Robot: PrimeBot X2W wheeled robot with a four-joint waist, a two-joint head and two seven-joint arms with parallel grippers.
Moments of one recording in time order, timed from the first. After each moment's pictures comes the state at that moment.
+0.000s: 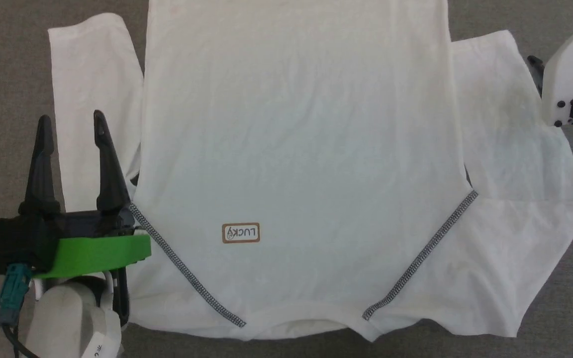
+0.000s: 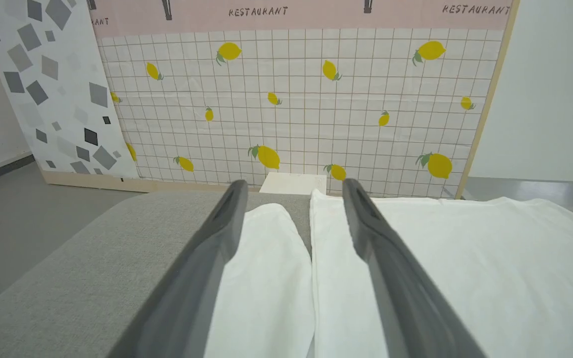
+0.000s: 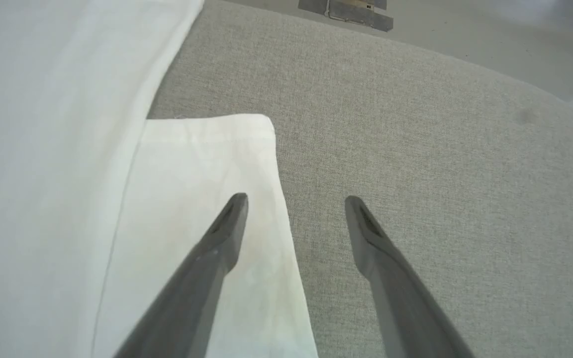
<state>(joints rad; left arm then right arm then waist) -0.17 0.19 -0.03 -0.22 -0.21 0.13 -0.26 -0.82 -0.28 -0.07 0.39 0.08 0.13 0.78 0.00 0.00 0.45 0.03</state>
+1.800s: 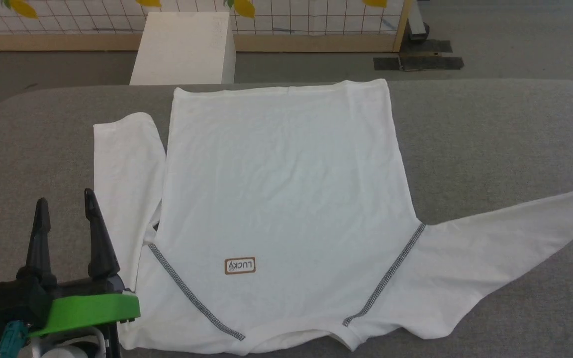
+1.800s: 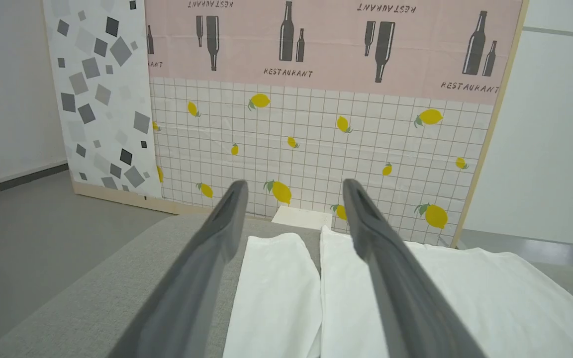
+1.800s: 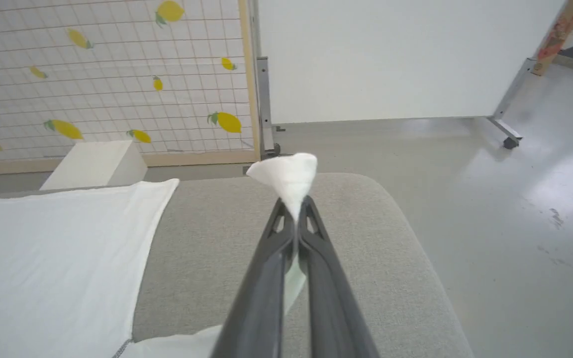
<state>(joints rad) 0.02 0.05 0.14 -0.19 -0.16 0.01 -0.26 -0.31 -0.39 -0.44 -0.24 0.37 0.13 0.78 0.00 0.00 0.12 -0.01</state>
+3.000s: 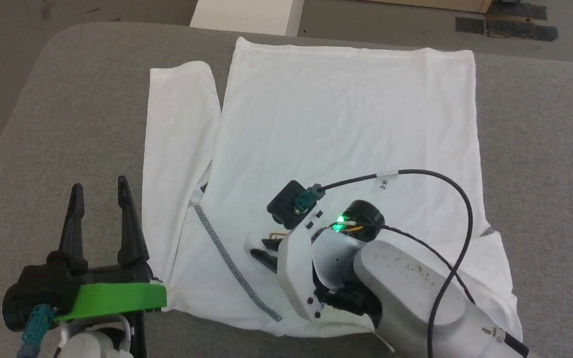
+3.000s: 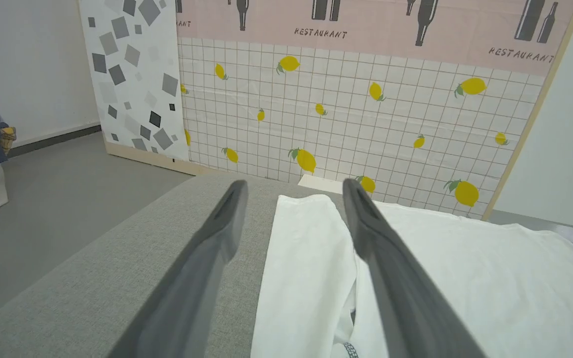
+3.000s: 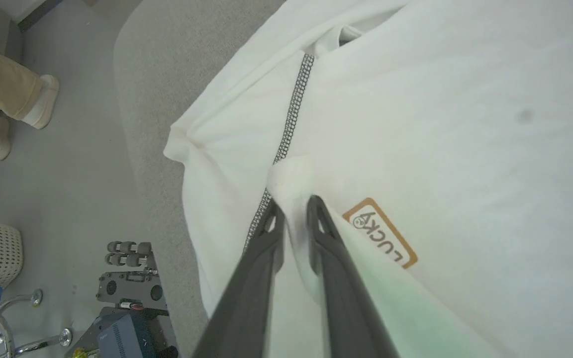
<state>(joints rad) -0.02 0.05 0.04 -0.16 -0.21 0.02 -0.26 -0.64 -0.05 0.83 0.42 0.59 0.13 0.53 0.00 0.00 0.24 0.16</state>
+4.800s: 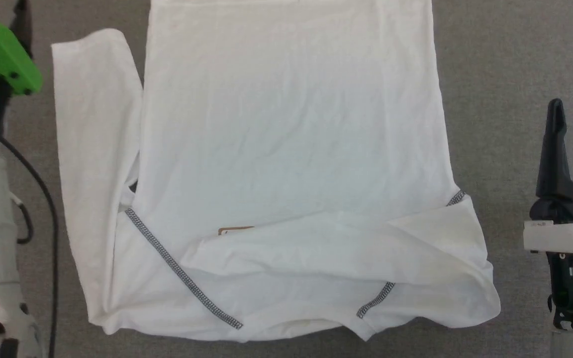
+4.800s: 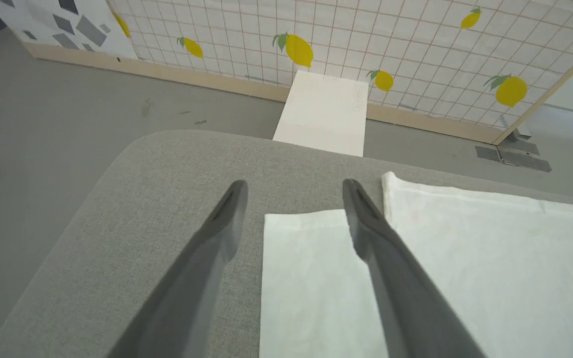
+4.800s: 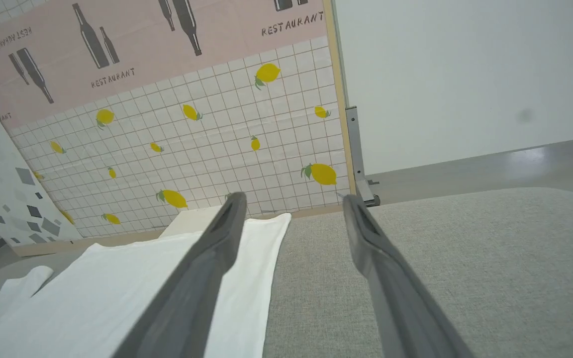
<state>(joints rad) -0.89 0.35 0.12 0.47 -0.30 -0.06 0.40 -0.19 -0.05 -0.16 -0.18 0.30 0.13 -0.13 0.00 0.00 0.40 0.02</state>
